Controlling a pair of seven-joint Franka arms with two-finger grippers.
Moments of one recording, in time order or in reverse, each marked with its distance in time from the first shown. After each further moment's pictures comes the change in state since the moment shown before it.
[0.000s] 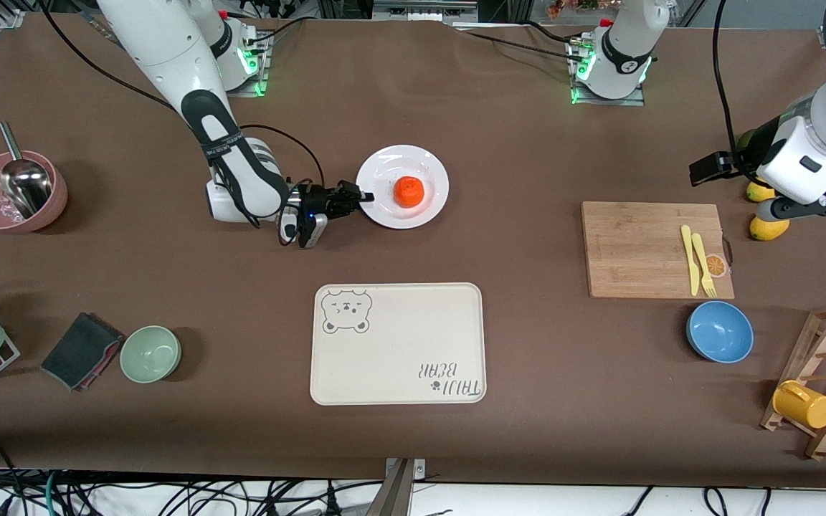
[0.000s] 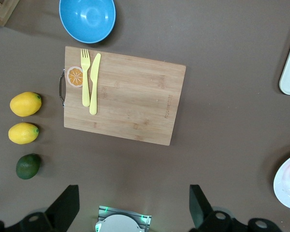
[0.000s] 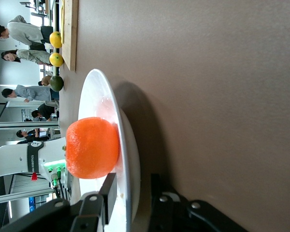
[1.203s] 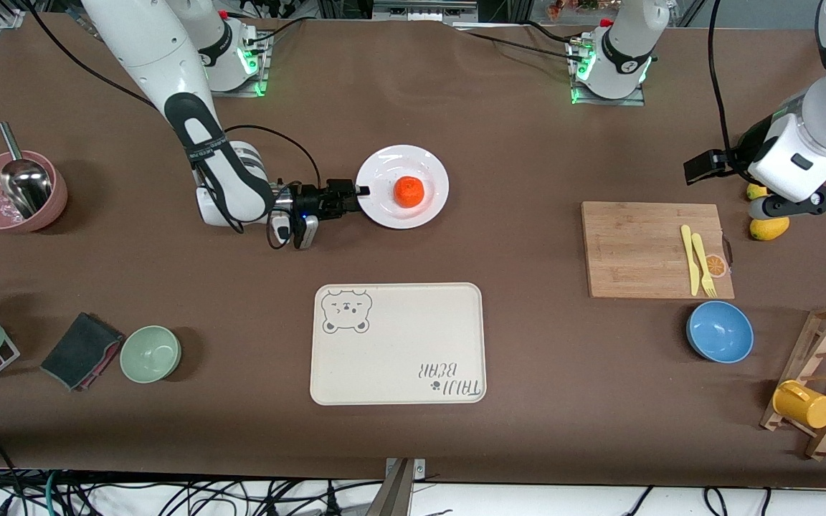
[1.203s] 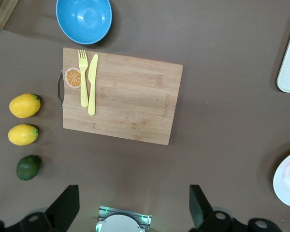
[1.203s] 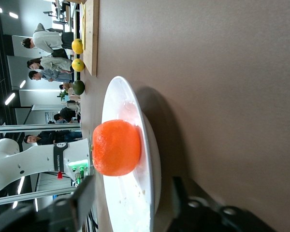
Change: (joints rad) left arm -0.010 0.000 0.000 0.004 0.002 -0.002 0.000; right arm -0.057 -0.010 0.000 -0.002 -0.013 -0.104 0.012
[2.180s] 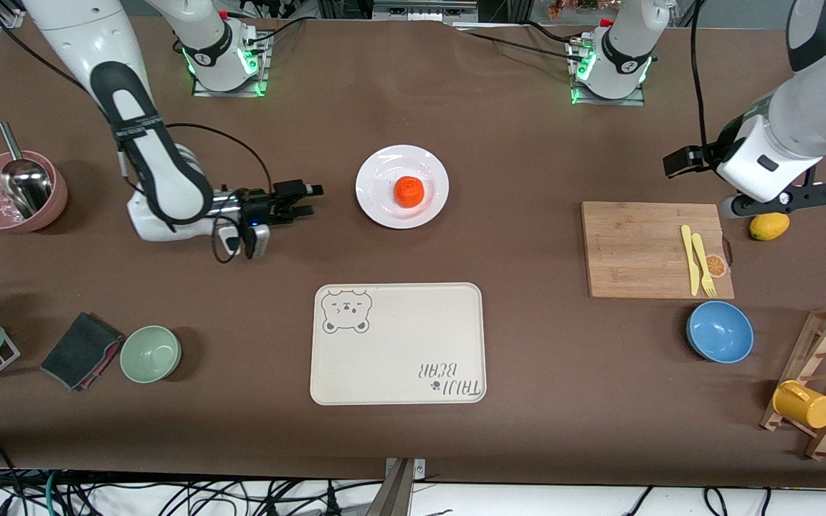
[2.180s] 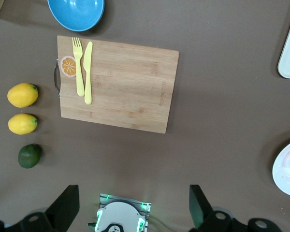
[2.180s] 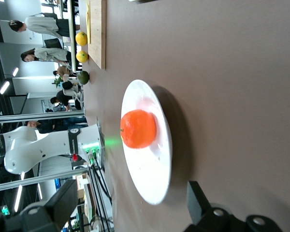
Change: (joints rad) left arm -0.051 0.035 -0.001 0.056 0.009 -0.076 -0.007; right arm -0.159 -0.123 -0.001 0.020 -0.273 -0.133 0.208
